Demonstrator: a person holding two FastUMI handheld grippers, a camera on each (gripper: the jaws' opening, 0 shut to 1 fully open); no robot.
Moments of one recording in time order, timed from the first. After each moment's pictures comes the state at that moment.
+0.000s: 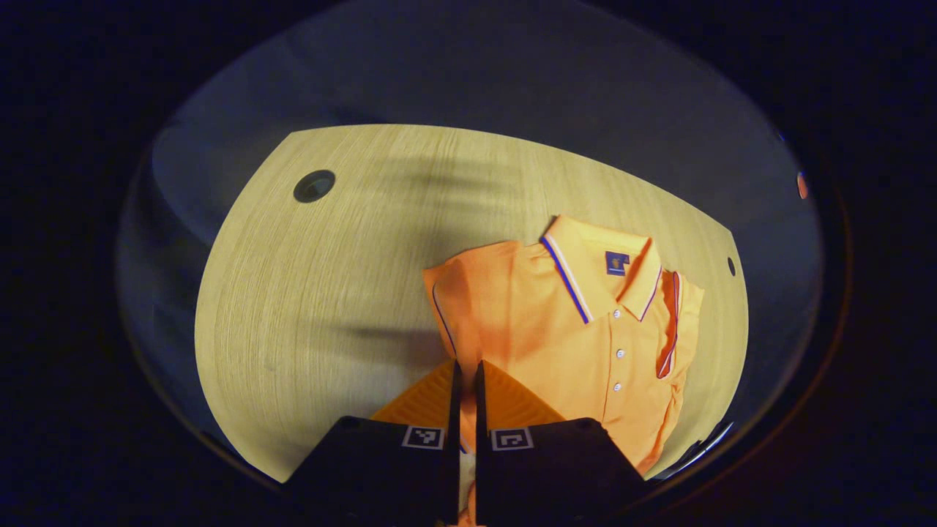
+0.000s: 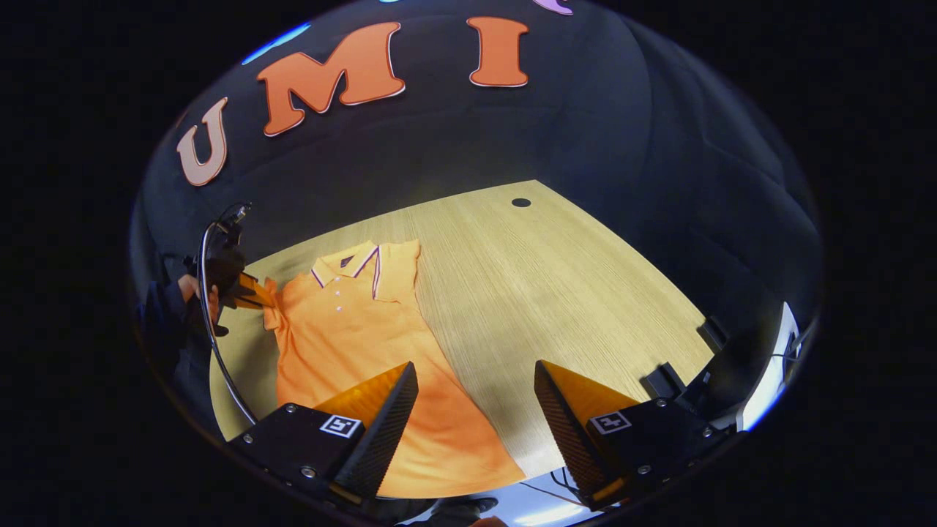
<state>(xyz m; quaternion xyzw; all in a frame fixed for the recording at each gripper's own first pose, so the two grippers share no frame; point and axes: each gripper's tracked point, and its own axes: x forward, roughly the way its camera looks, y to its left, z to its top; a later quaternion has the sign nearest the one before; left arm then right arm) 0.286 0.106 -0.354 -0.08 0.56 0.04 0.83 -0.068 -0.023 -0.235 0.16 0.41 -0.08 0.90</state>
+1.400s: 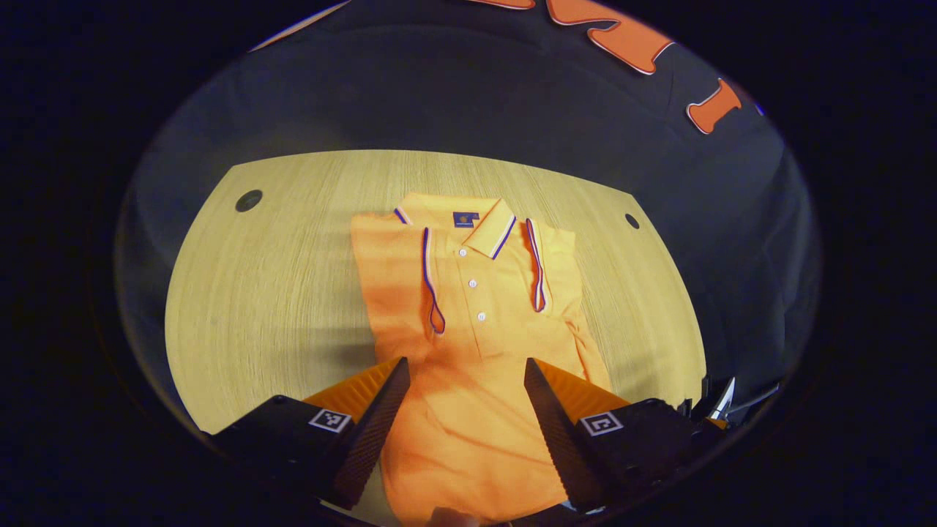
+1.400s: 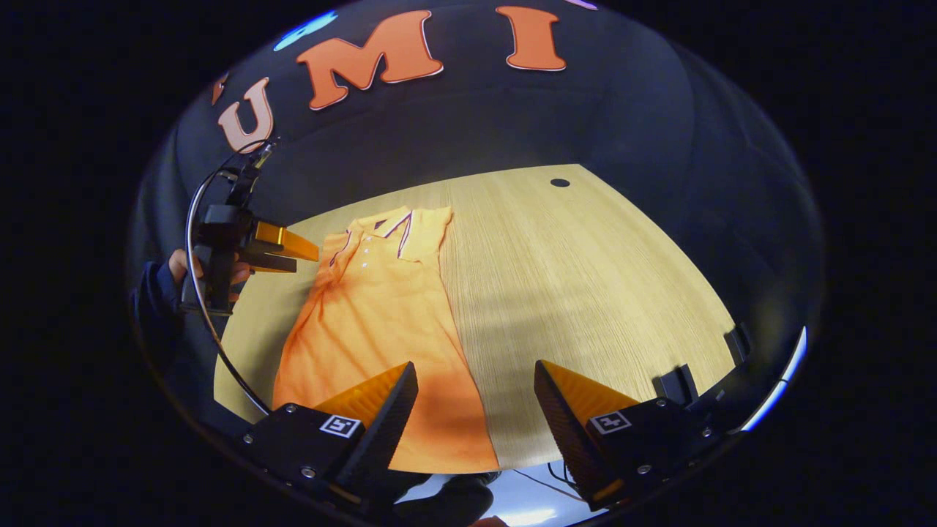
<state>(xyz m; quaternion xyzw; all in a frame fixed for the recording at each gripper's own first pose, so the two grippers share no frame) 0.162 -0.016 -0.299 -0.08 0.49 -0.06 0.86 -0.102 -0.023 -0.265 0.14 0.42 0.05 0.90</state>
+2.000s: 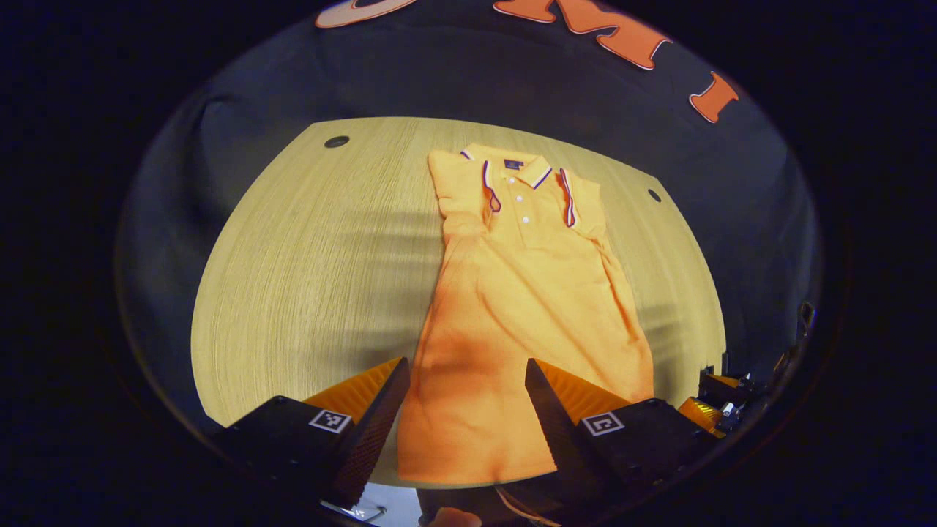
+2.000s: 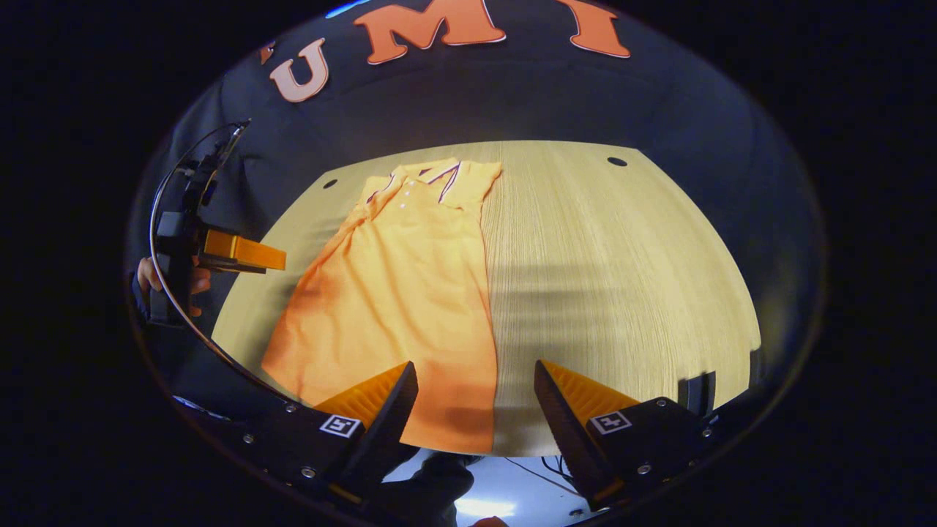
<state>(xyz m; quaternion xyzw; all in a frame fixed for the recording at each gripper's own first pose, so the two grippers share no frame) -0.007 0.023 -0.316 -0.08 0.52 0.02 0.85 -0.138 0.005 -0.309 0.09 0.46 0.16 0.87</state>
